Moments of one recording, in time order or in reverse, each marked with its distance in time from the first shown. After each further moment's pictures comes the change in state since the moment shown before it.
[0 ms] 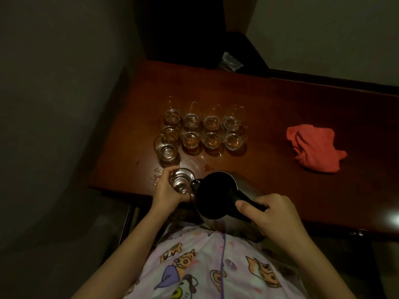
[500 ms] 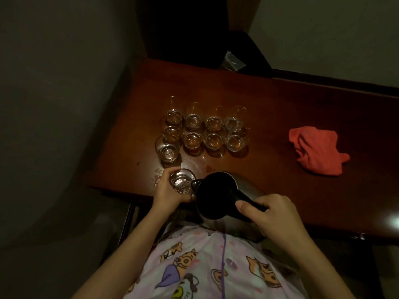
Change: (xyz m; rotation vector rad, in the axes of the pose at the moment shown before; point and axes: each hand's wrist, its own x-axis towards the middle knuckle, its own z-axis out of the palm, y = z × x) left_hand 0.003 0.001 -0.001 -0.027 0.007 -0.038; right_hand 0.007 -0.003 -0.001 -0.001 -0.030 0.025
